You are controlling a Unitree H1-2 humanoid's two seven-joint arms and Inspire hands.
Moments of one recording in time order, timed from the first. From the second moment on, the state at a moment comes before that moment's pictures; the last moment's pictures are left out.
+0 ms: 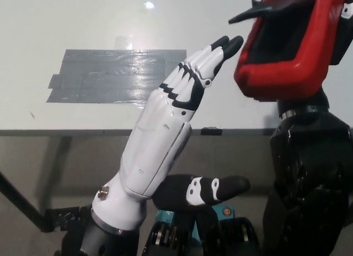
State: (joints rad) left_arm -0.40 -0.05 -0.32 -0.73 0.58 0.09 -0.21; right_arm -0.70 0.33 -0.16 -0.46 1.29 0.15 -0.71
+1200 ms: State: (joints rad) left_arm -0.53 -0.10 -0.14 -0.80 0.55 0.06 -0.20; right_arm -0.66 0.33 -0.14 -0.43 1.26 0.07 -0.74
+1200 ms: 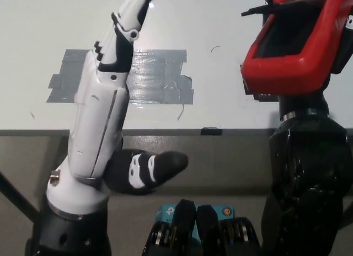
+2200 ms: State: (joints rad) left_arm -0.60 -0.10 -0.22 -0.65 0.59 0.11 -0.26; right_arm -0.61 0.32 0.00 -0.41 1.21 0.11 -0.71
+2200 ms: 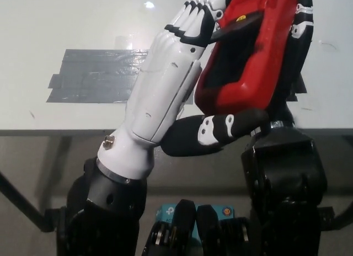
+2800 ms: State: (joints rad) left_arm -0.54 -0.10 -0.26 -0.66 0.62 0.10 -0.25; right_arm -0.73 0.33 -0.10 -0.41 1.20 0.11 -0.76
